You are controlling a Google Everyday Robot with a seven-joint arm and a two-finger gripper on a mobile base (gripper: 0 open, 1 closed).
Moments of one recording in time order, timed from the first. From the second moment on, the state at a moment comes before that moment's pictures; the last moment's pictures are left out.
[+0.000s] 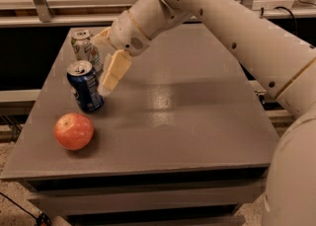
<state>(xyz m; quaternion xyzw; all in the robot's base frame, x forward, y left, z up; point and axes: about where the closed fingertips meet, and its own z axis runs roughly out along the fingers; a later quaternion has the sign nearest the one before) 0.561 0.147 0.912 -0.73 0.52 0.32 0.30</state>
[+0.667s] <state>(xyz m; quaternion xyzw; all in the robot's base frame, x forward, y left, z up) 0.559 0.152 0.909 -0.73 0.51 0.33 0.30</state>
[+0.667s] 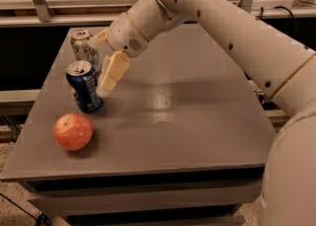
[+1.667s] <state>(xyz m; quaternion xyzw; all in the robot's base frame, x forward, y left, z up) 0.544 0.168 0.899 -0.75 0.48 0.37 0.28</state>
